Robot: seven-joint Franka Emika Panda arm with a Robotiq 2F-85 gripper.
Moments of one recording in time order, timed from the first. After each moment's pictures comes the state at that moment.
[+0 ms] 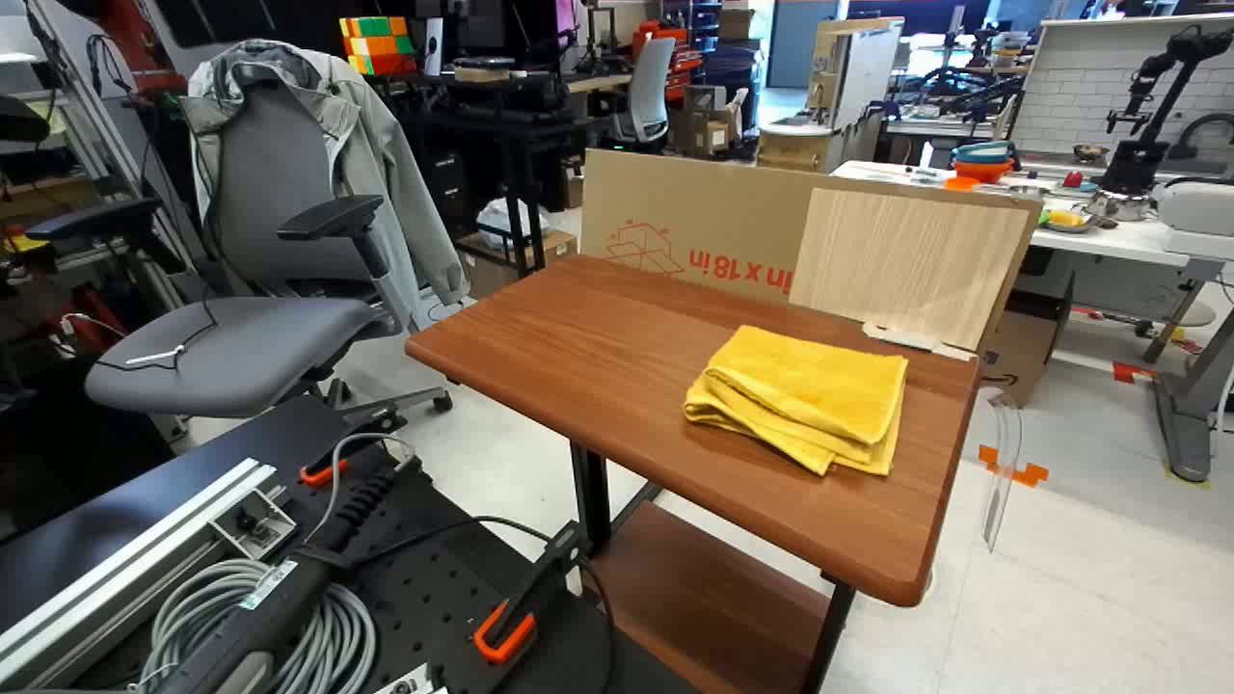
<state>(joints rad) -0.03 -1.00 0.02 -2.76 -0.02 1.87 0.08</state>
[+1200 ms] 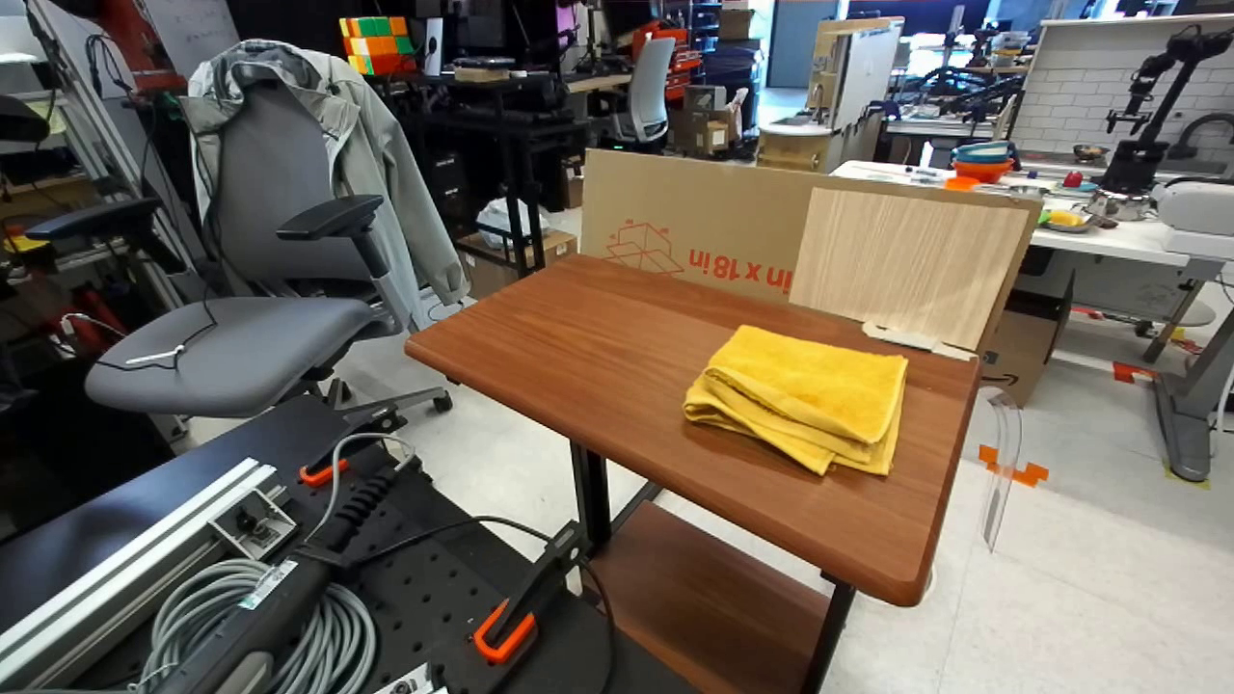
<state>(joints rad) -0.20 -0.58 -0.08 -2.59 0.01 2.35 0.29</state>
